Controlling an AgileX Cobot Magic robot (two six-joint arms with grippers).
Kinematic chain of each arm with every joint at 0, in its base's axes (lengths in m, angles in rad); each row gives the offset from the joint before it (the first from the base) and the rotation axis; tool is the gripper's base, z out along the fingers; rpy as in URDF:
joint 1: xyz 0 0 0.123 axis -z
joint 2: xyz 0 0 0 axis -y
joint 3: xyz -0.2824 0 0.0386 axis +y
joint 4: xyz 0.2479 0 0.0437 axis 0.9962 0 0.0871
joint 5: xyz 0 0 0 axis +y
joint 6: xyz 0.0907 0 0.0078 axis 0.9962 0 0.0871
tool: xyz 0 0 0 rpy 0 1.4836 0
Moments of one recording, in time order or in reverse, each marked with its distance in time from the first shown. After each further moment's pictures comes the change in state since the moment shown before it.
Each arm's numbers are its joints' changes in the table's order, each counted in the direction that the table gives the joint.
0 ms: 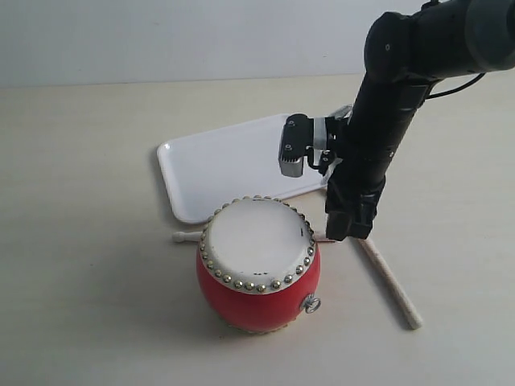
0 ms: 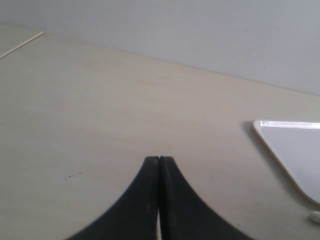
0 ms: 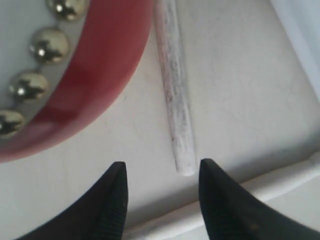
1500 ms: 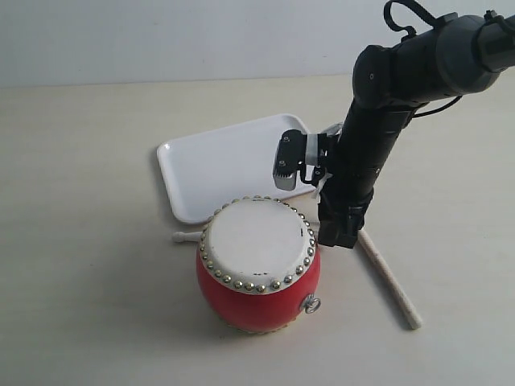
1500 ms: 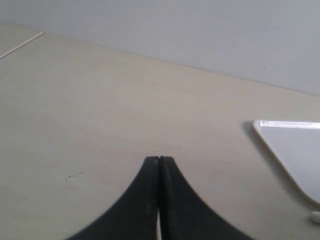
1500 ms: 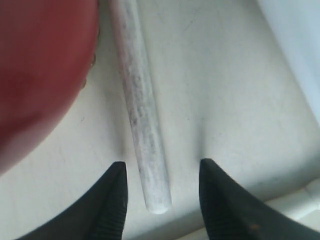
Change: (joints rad) left arm 0.000 0.000 0.000 0.000 0.000 0.000; right arm 0.000 -0.087 0.000 0.004 -0.114 -0.004
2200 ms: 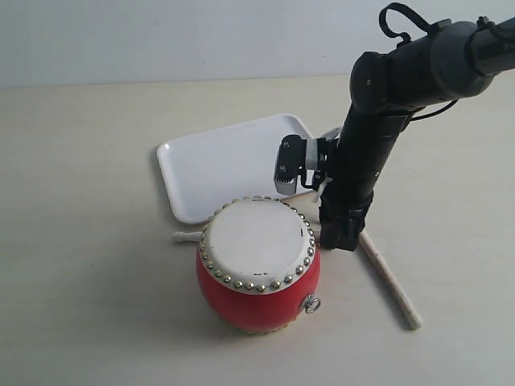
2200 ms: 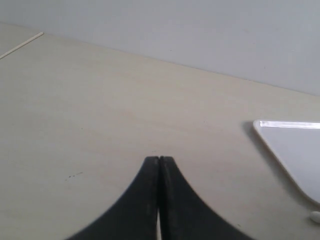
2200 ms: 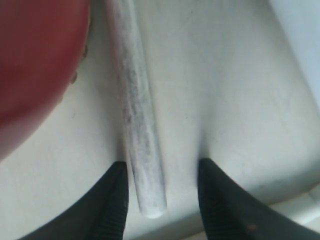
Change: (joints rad) left arm 0.000 0.000 0.000 0.002 0.000 0.000; right arm 0.000 -0.022 -0.002 -0.017 -0.007 -0.004
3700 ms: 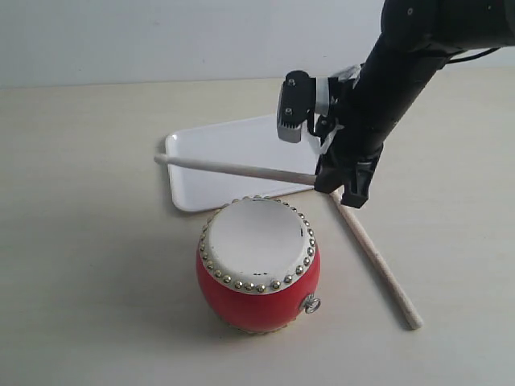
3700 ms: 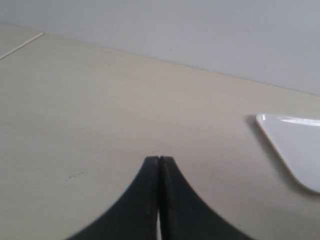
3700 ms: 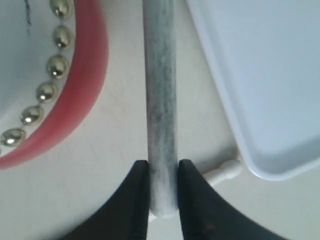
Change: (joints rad) left arm 0.000 0.000 0.000 0.001 0.000 0.000; right arm 0.000 0.222 0.000 0.030 0.018 -0.033
